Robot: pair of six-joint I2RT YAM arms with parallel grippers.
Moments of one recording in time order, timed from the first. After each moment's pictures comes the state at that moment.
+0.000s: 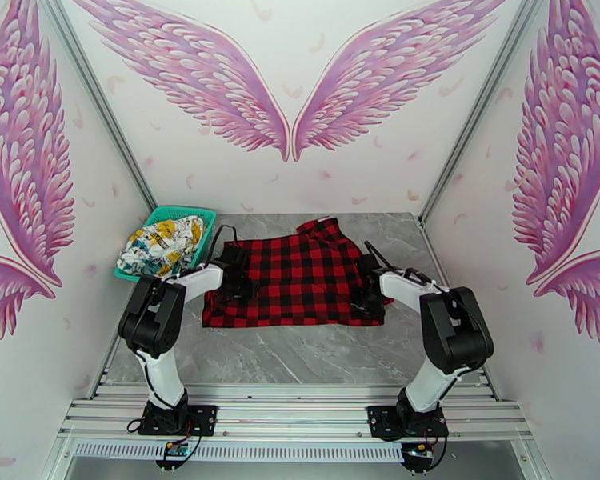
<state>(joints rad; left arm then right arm) -0.34 1.82 1.07 -0.48 0.13 -0.34 0.21 1.68 0.94 -0.65 -0.03 0.51</state>
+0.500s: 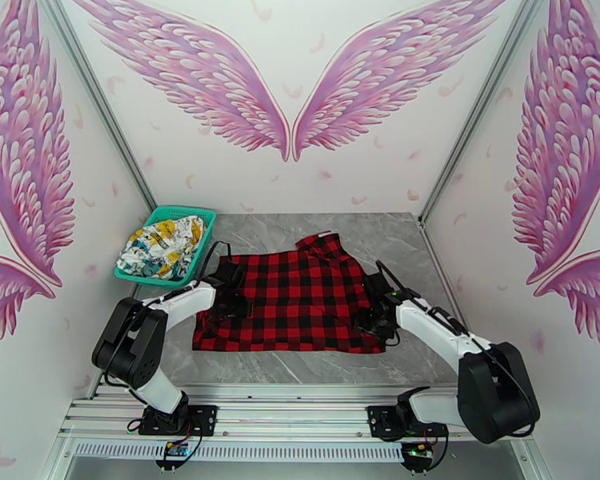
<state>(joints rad) -0.39 1.66 1.02 -0.62 0.06 -0.39 0.27 1.35 0.89 -0.84 -0.01 0.56</state>
